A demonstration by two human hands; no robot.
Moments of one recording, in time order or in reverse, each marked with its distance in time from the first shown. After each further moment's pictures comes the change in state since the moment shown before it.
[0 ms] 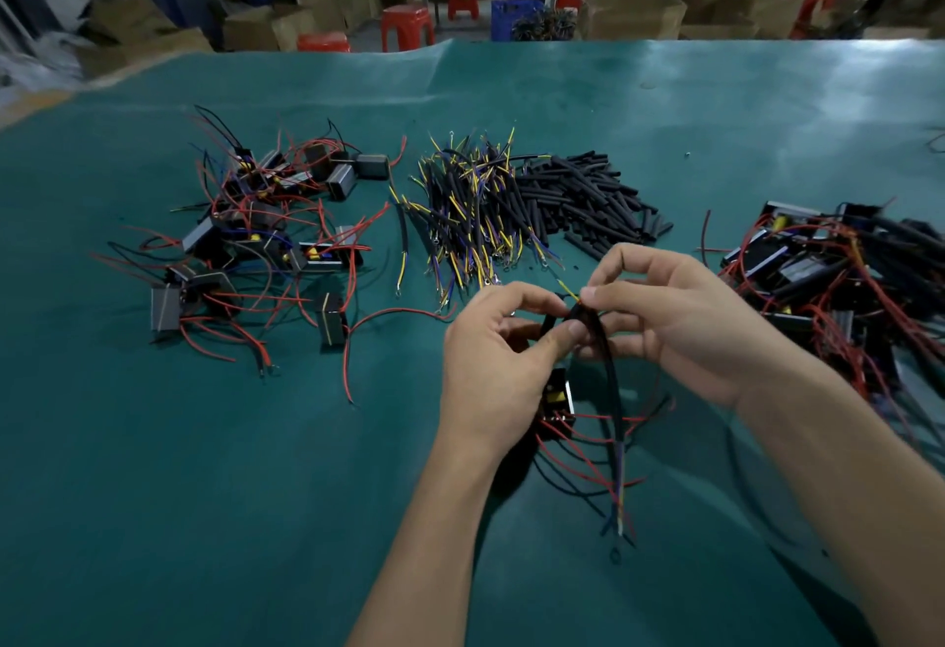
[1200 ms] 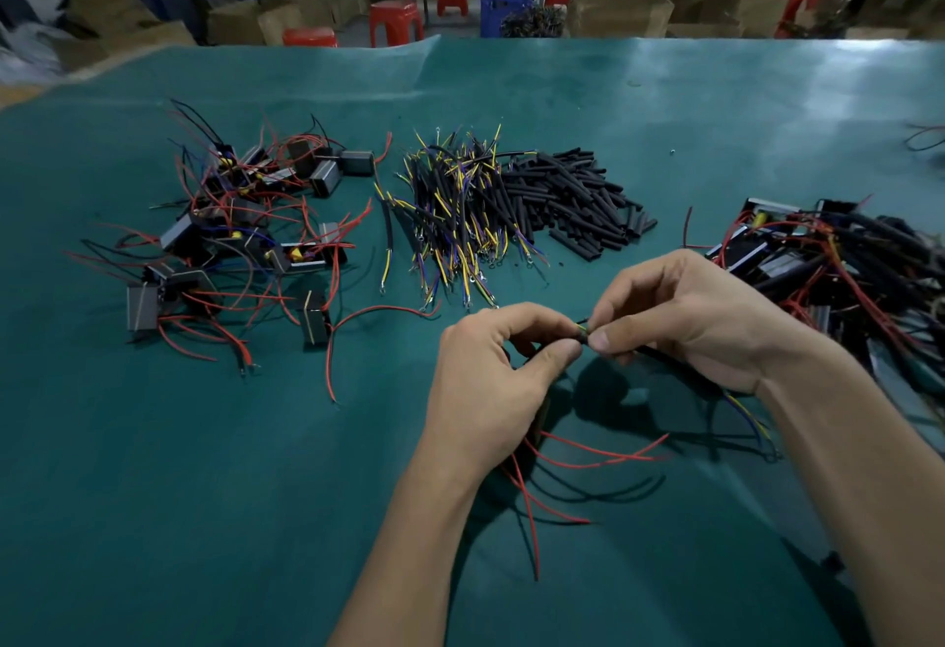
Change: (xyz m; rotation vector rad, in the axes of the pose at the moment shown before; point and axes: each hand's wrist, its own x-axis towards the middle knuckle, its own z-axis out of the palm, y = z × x) left_hand -0.009 0.005 -0.003 0.168 -0.153 0.106; right_hand -0.007 -0.007 -0.025 -0.178 -0.113 0.046
